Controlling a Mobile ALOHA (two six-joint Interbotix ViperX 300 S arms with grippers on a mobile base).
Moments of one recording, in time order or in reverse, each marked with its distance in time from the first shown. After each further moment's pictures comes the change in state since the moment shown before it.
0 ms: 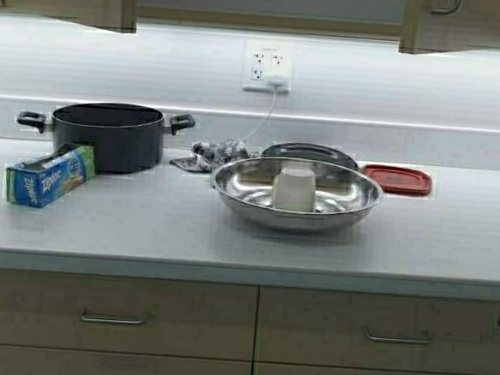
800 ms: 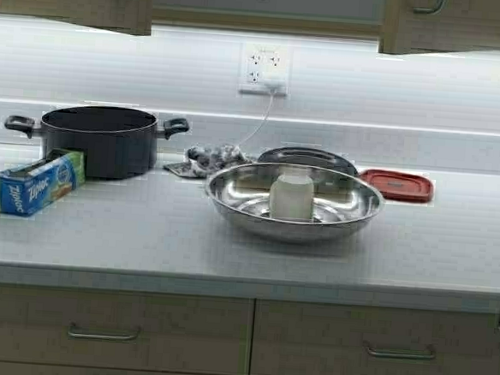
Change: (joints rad) left arm 0.011 0.290 0.009 -0.121 -0.390 0.002; right arm 0.044 0.204 0.040 0.181 -0.494 -0.221
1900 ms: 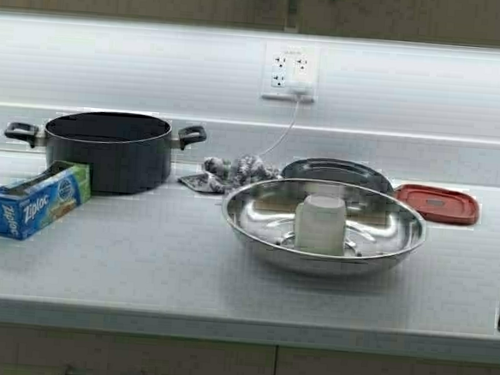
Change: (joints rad) left arm -0.359 0.729 -0.446 -0.035 -0.584 -0.078; right arm 0.383 0.459 -0.215 0.114 -0.704 0.038
